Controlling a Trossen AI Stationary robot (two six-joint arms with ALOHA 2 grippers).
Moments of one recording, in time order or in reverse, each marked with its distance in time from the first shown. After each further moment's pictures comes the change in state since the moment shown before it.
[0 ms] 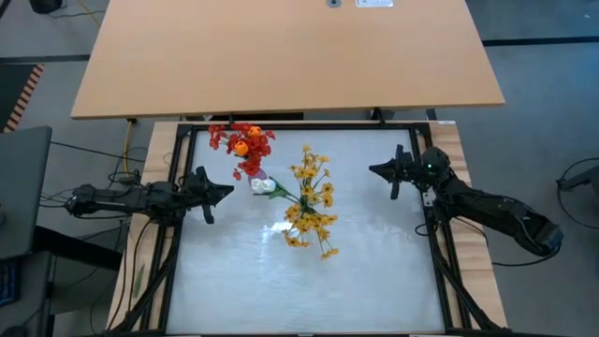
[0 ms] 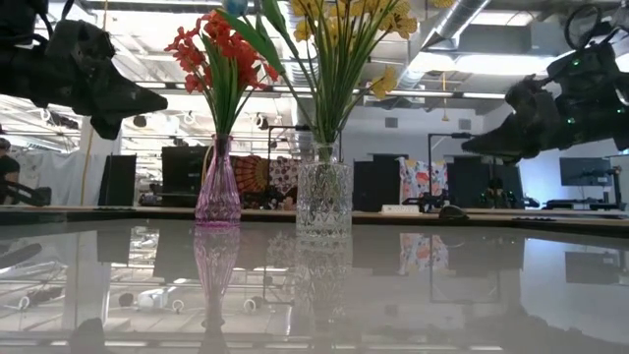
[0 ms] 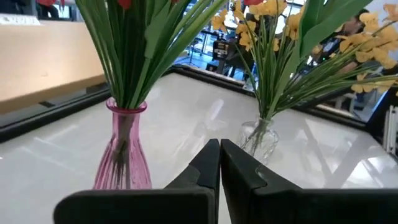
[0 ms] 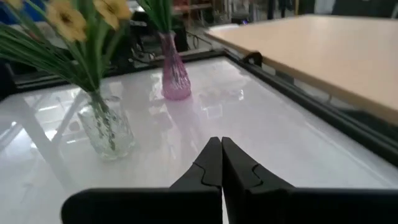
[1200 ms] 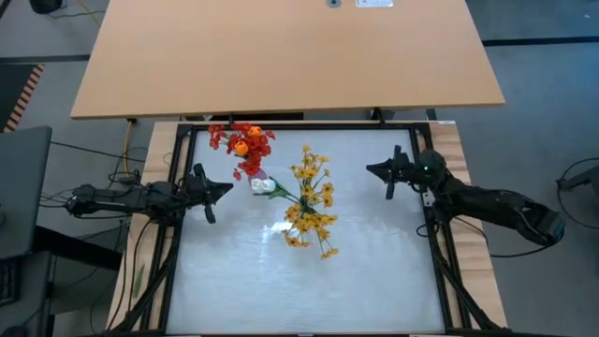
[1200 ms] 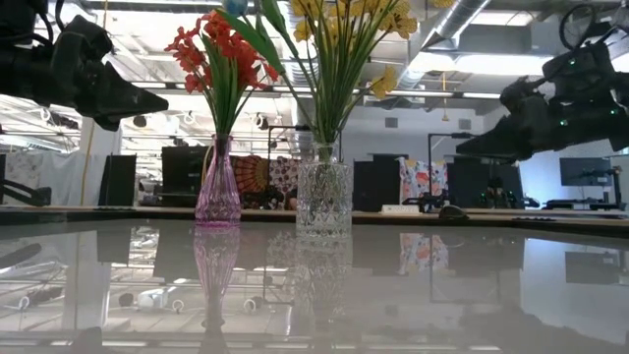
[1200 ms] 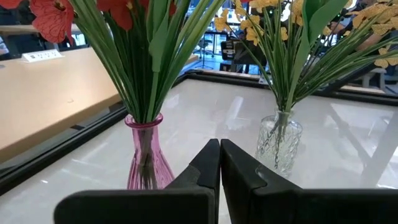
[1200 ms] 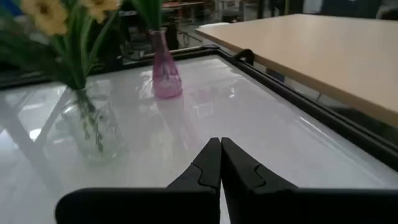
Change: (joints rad) left arm 0.000 0.000 0.000 0.001 -0.047 0.186; right arm 0.095 0.084 0.000 0.089 0.120 -0.002
